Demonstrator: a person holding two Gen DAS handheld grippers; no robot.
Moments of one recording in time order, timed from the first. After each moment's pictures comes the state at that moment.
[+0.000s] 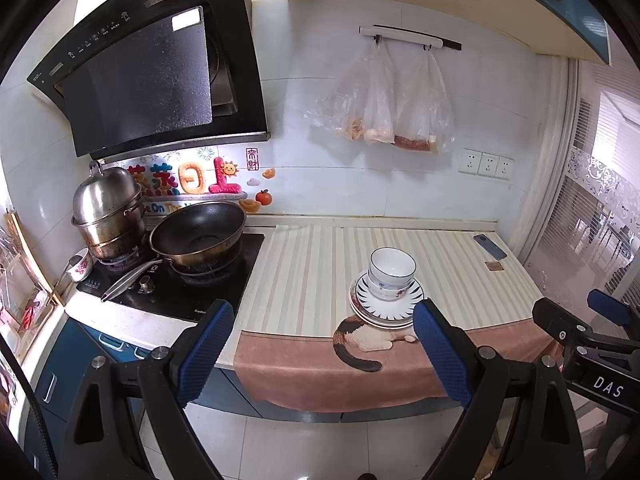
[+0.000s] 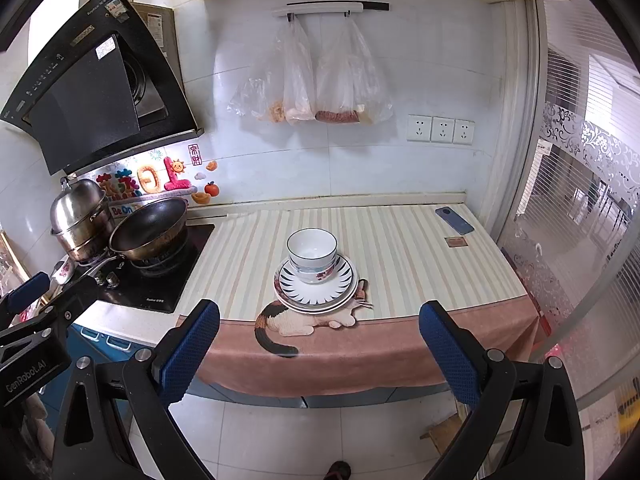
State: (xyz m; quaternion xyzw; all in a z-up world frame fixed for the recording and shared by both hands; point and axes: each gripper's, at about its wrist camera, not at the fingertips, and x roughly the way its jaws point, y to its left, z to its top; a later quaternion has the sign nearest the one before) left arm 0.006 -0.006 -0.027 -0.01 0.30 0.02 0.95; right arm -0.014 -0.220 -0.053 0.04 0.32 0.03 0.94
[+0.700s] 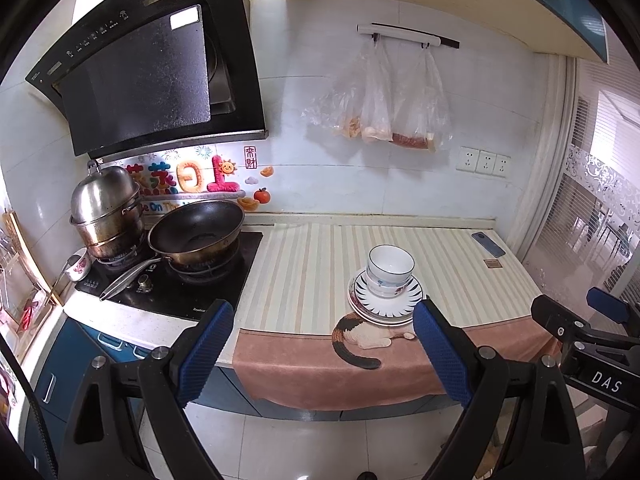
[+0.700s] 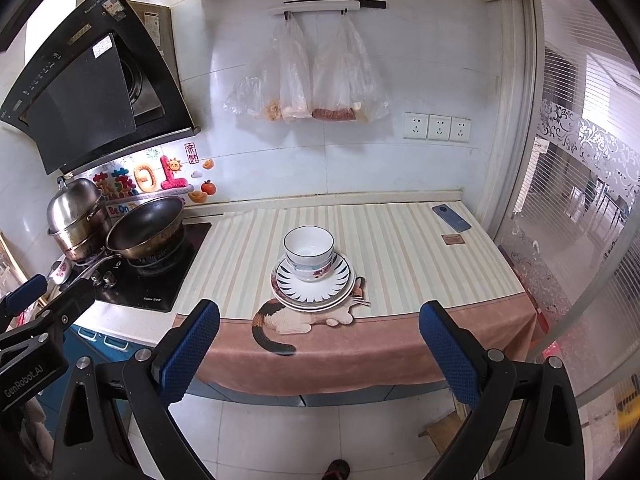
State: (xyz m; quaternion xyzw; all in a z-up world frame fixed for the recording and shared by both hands) left arm 0.004 -0.013 -0.028 -0.01 0.30 0.01 0.95; right arm -0.017 -0.226 -0.059 0.04 0.33 0.02 0.94
